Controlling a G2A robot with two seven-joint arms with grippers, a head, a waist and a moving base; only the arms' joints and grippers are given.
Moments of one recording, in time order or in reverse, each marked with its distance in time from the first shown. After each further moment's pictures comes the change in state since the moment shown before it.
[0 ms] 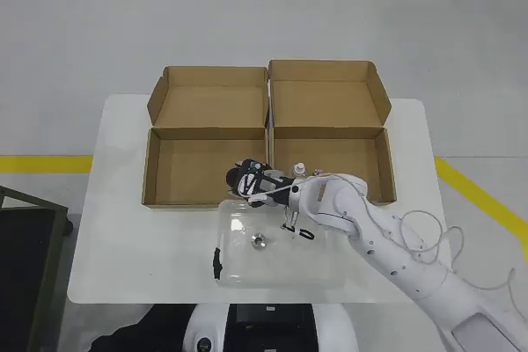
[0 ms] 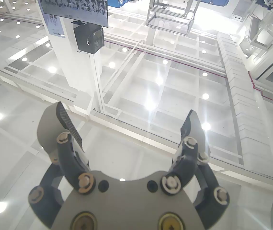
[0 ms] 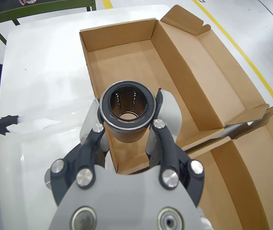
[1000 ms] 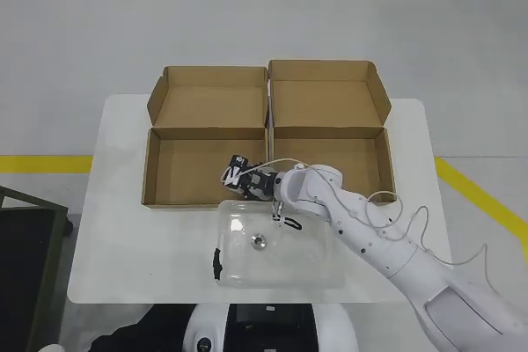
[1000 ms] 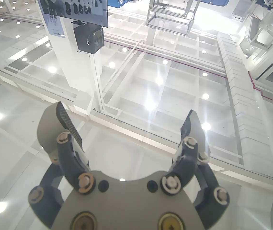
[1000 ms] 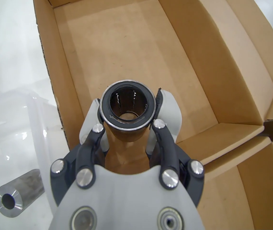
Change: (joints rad) left arm 0.000 0.000 0.000 0.000 0.000 0.000 0.000; right arm 0.116 -0.125 -0.107 0.296 -0.023 0.017 0.042
